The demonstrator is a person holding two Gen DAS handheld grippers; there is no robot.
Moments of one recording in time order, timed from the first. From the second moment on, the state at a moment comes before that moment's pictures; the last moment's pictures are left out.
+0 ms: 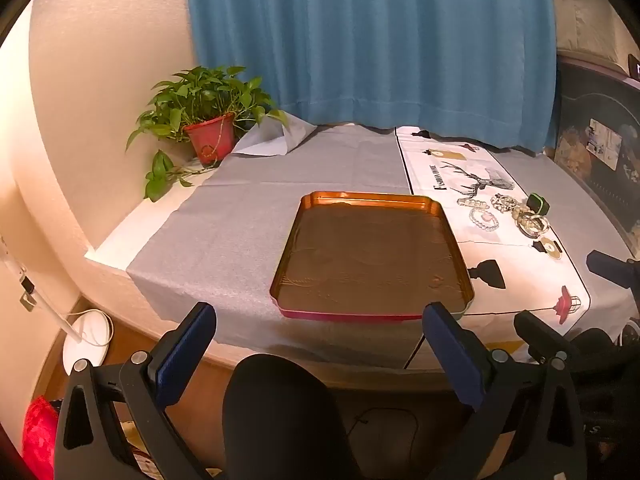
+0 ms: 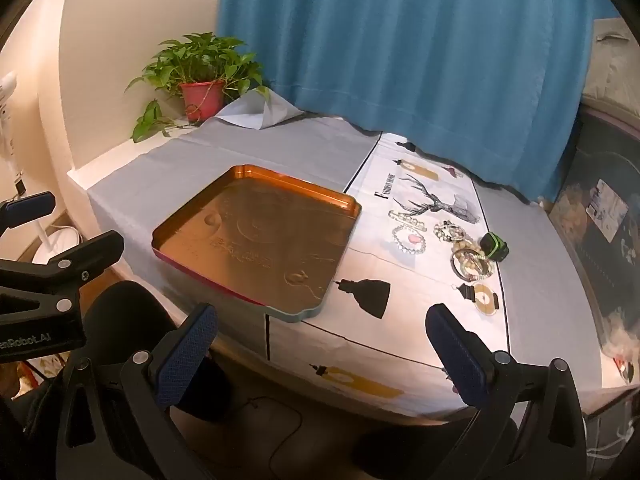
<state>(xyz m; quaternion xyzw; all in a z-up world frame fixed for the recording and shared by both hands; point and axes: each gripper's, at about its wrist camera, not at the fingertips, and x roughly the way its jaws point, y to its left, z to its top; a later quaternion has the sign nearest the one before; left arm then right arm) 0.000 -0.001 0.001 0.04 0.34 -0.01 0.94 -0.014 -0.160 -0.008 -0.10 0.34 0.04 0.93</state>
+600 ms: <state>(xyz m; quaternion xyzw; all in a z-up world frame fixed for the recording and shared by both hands) -0.001 -0.003 0.003 0.04 0.34 -0.01 0.94 -0.014 -0.160 -0.010 -0.10 0.34 0.05 0.93</state>
